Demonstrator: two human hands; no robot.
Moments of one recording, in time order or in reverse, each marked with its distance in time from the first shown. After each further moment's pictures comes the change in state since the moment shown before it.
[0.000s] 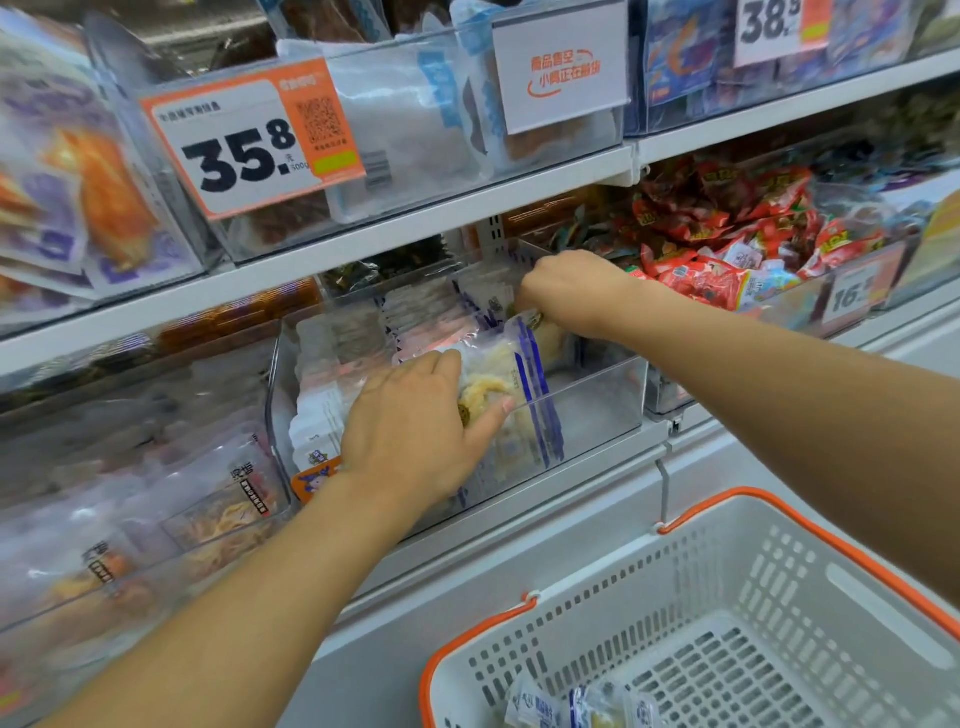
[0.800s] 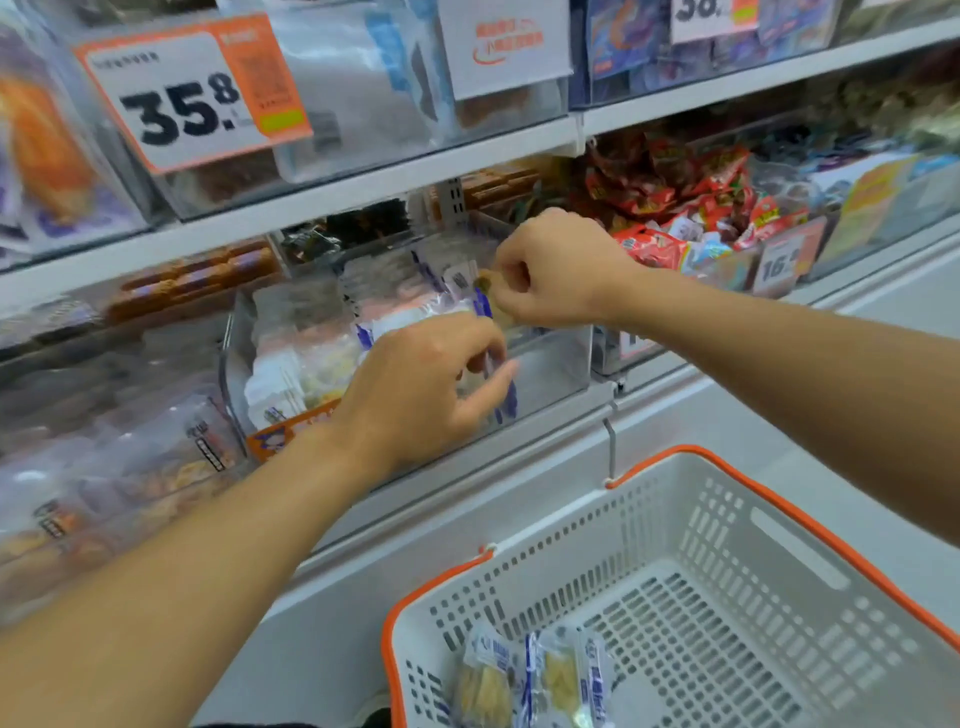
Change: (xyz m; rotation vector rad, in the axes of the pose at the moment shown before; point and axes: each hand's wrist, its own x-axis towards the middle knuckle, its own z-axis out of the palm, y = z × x) left_hand 0.001 0.020 -0.006 -0.400 0.235 0.484; right_hand -0.053 -0.004 -0.018 0.395 0.298 0.012
